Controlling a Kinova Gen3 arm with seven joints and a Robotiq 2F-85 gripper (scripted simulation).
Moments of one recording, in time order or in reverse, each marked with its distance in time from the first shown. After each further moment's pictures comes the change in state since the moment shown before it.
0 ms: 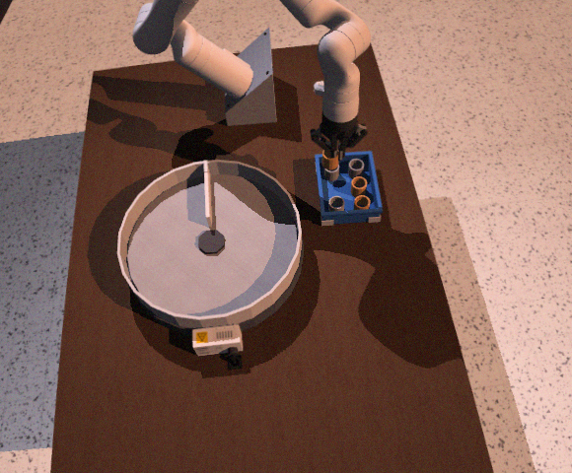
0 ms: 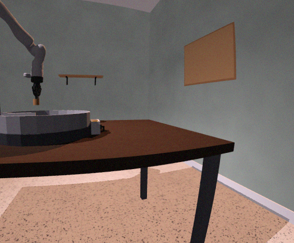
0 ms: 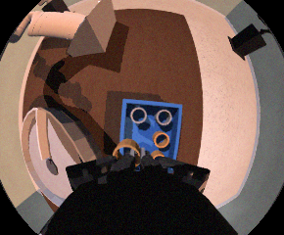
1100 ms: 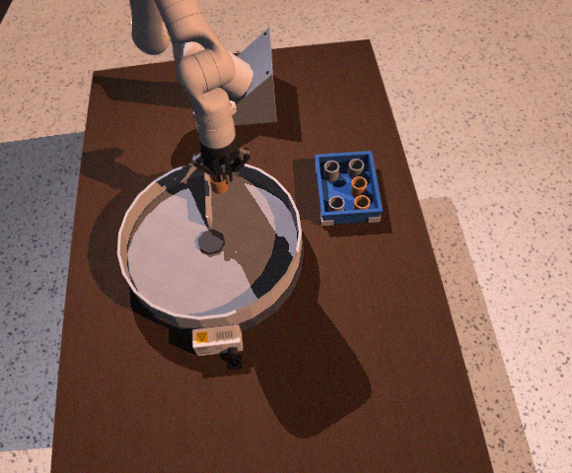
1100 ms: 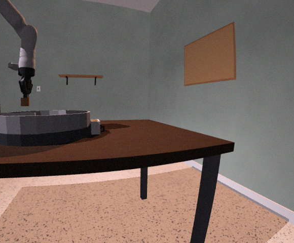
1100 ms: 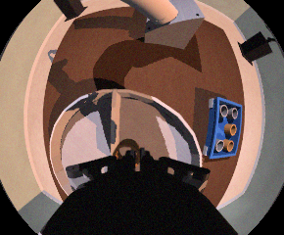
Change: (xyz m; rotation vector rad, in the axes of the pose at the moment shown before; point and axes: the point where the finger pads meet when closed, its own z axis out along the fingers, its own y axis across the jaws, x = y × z) arm -0.029 -0.263 0.003 0.022 -0.001 -0.020
